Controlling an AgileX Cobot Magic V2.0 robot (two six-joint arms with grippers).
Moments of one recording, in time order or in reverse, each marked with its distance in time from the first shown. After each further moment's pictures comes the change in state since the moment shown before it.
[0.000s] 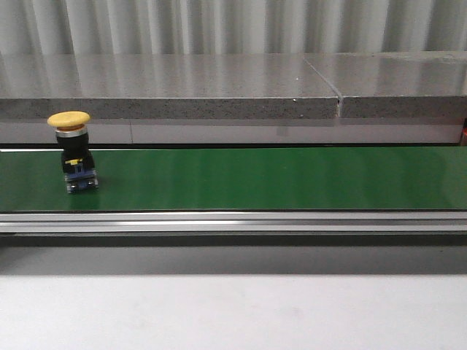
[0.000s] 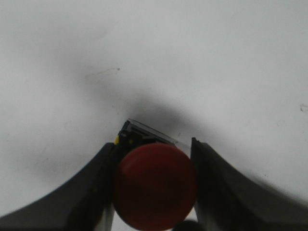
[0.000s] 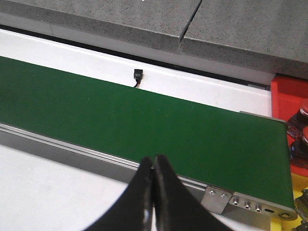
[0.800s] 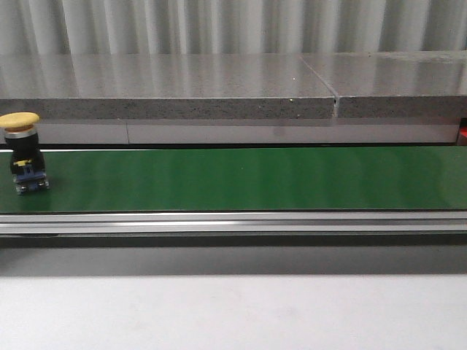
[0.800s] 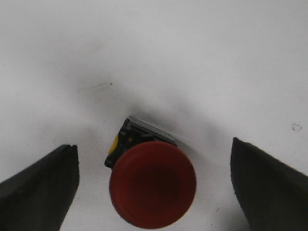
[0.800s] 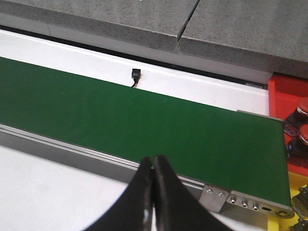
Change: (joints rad) left arm 0.011 0.026 0.000 -0.014 -0.051 -0.041; right arm 0.000 0.000 0.000 0.000 0.000 0.000
